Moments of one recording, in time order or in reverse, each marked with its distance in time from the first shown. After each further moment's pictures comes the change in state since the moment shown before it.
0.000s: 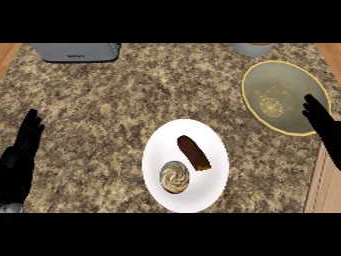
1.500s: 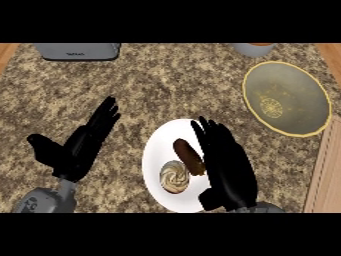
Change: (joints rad) left arm -0.209 -0.198 -0.120 0.103 0.224 -0.328 0.007; right arm -0.141 0.292 0.655 -0.448 1.117 0.067 0.760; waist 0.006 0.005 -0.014
